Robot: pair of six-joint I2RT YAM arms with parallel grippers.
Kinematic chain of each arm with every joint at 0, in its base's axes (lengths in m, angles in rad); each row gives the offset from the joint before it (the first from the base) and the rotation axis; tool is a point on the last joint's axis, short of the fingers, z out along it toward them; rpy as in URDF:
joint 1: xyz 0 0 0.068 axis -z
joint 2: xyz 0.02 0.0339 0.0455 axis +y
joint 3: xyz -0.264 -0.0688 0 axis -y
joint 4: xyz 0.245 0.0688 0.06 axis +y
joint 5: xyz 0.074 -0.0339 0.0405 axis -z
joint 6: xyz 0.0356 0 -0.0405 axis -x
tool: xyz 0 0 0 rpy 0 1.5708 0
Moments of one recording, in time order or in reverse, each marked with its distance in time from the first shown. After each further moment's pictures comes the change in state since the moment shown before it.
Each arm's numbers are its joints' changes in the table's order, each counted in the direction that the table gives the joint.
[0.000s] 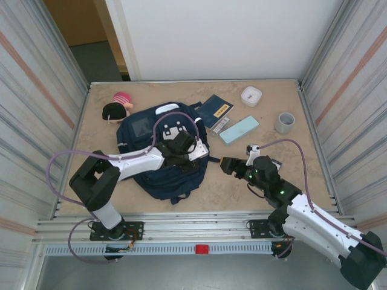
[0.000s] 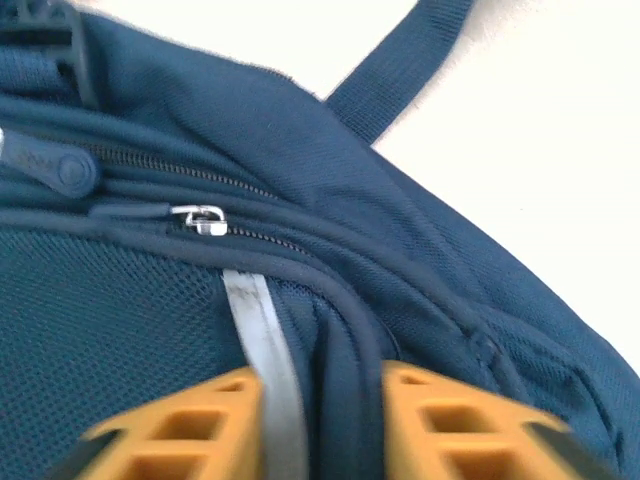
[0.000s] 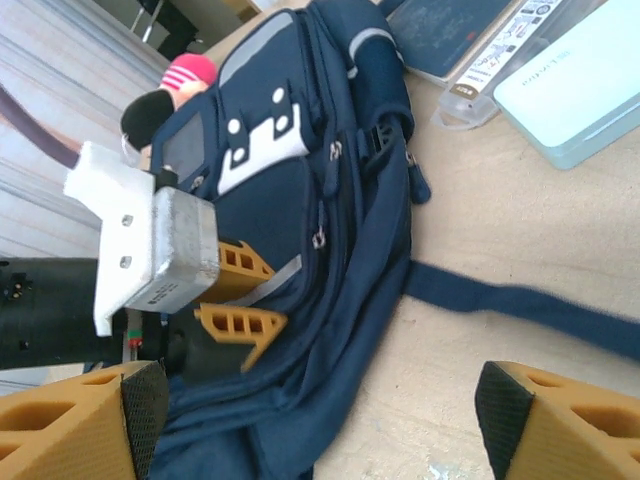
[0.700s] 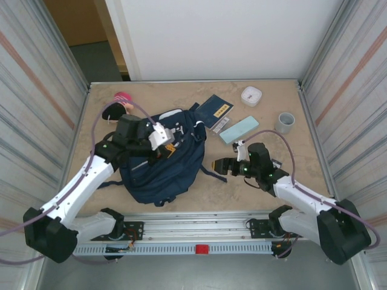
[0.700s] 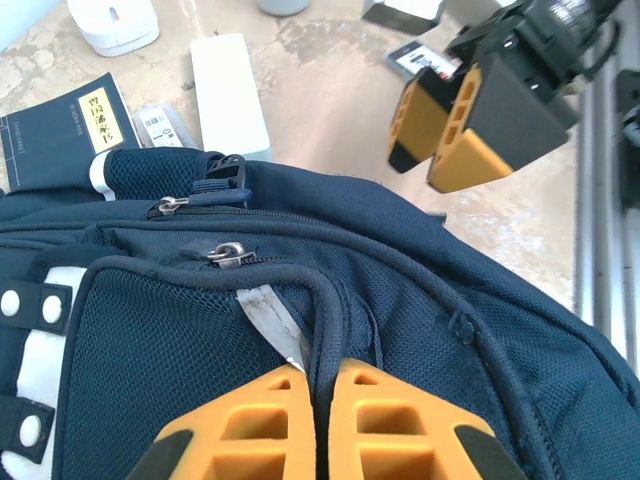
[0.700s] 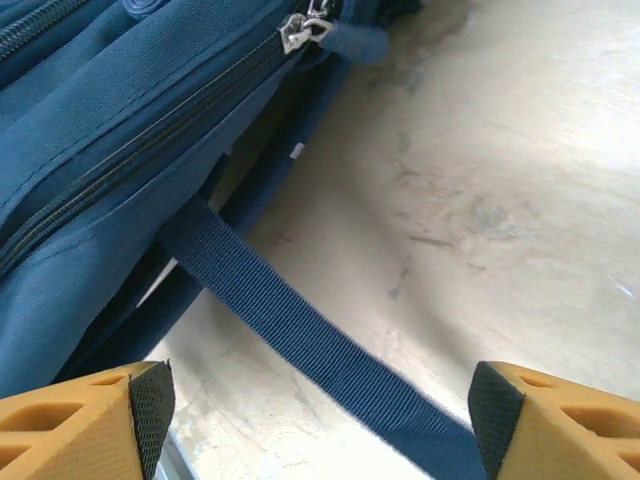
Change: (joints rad) left arm -0.373 -0.557 -0.027 0.280 0.629 -0.194; right arm 0.182 0.398 0.055 -0.197 -0.514 0.219
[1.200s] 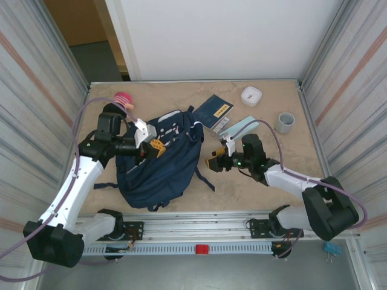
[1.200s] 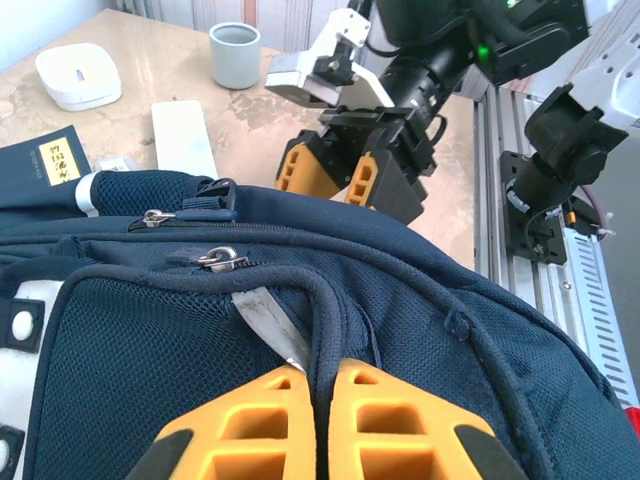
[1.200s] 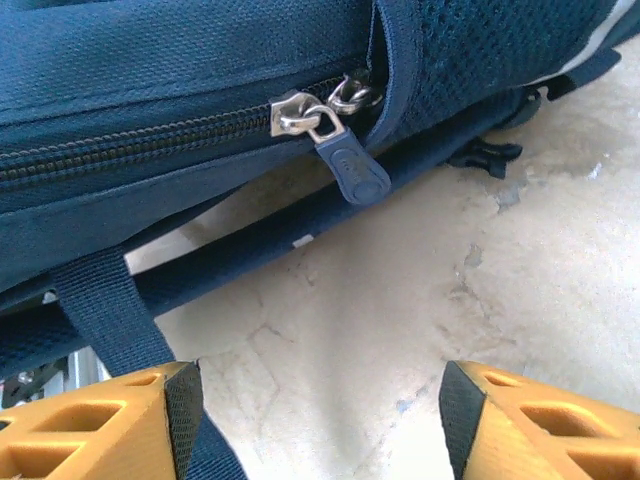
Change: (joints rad) left arm -0.200 -0.034 0.043 0.149 0.330 -0.085; right arm 0.000 0.223 0.098 -0.179 -0.134 0.376
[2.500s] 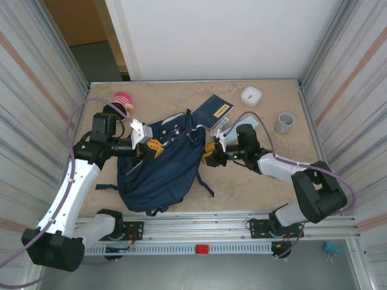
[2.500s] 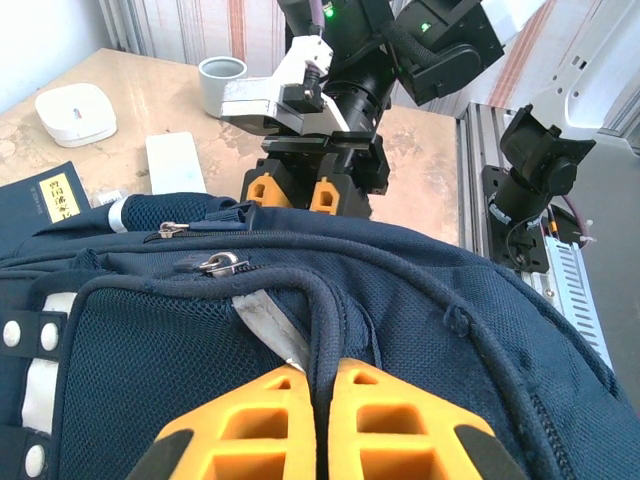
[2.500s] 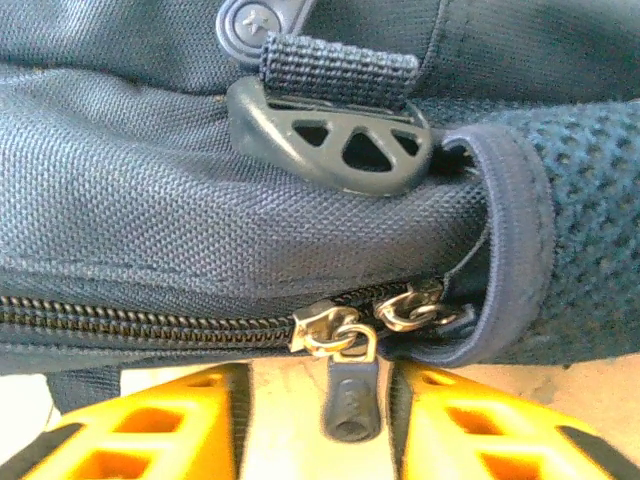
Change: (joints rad) left arm -0.032 -0.038 0.023 0.043 0.050 -0.035; right arm 0.013 0.156 0.151 -0.003 -0.256 0.260
